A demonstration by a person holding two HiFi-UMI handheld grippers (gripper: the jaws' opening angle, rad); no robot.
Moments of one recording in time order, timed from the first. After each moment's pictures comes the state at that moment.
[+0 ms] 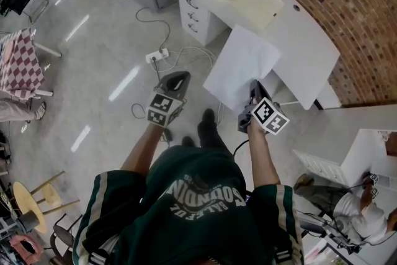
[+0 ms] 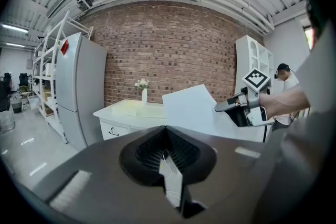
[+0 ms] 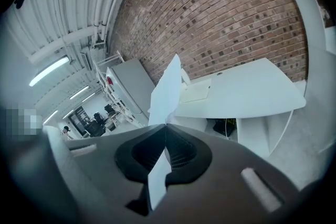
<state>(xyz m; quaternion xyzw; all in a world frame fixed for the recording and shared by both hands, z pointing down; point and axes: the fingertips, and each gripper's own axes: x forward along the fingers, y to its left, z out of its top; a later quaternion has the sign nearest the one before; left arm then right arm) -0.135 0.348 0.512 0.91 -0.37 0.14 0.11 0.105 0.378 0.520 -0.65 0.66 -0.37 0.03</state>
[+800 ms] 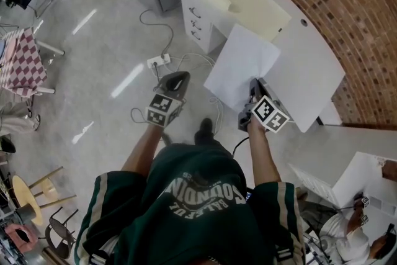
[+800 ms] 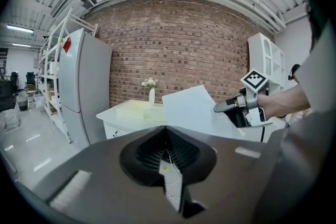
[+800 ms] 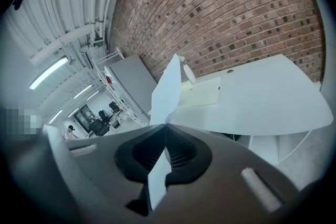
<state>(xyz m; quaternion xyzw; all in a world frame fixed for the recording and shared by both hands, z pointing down) -0.101 0.254 0.504 0.90 -0.40 0.14 0.12 0.139 0.263 0.524 -0.62 0.68 -0.39 0.02</state>
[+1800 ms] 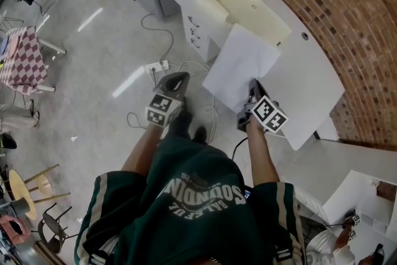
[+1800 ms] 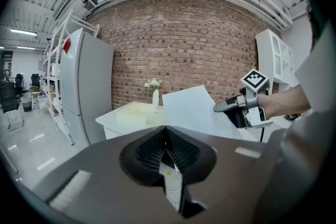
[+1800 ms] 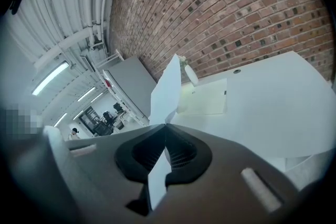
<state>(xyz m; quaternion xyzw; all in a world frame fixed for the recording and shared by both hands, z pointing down) -0.062 0.196 0.501 0.89 -0.43 0.14 0.12 0.177 0.190 0.521 -0.60 0.70 -0.39 0.03</state>
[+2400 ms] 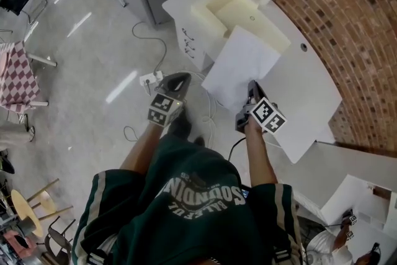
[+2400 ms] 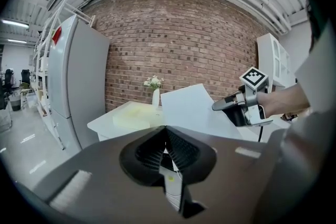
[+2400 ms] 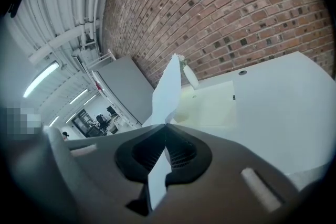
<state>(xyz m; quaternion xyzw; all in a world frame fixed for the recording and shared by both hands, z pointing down) -0.066 0.079 0.515 0.90 -0.39 0.14 0.13 0.166 0.088 0.527 -0.62 0.67 -0.40 0.03</state>
